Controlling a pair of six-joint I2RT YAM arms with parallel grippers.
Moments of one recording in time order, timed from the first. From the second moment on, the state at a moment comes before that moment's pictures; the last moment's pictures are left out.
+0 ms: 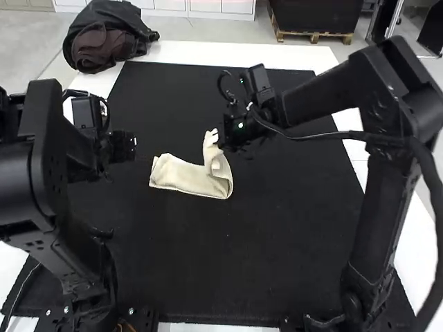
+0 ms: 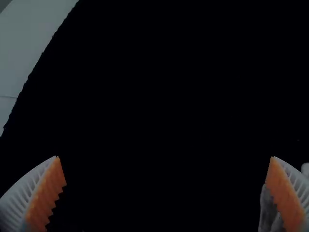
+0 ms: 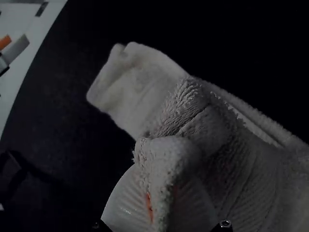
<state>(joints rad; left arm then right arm) 0.30 1.29 0.42 0.35 0.10 0.01 0.64 1.80 1.09 -0.02 -0.43 0.37</state>
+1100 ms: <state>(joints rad) 0.34 1.26 0.36 0.37 0.10 0.01 0.81 2.19 1.49 -0.01 -0.43 0.37</state>
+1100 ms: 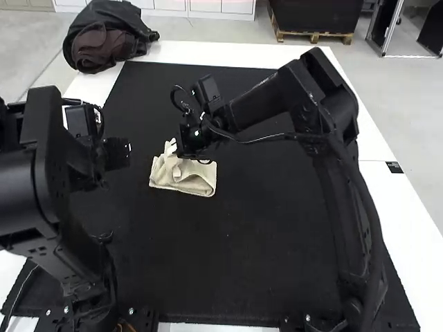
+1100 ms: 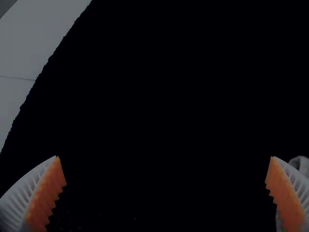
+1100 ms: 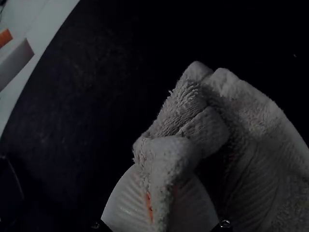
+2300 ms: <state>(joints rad) 0.34 1.26 0.36 0.39 0.10 0.01 0.76 2.17 1.47 0.04 -0.54 0.41</state>
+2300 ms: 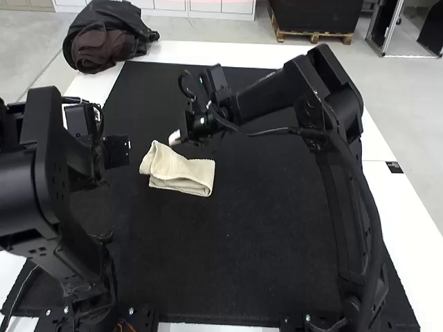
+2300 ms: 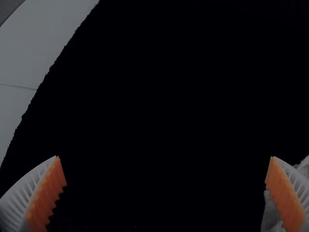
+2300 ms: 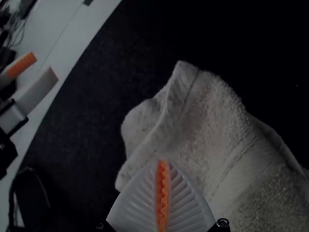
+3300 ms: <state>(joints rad) 0.34 1.26 0.36 0.40 0.10 0.01 0.75 2.33 1.39 0.30 -0.56 0.41</state>
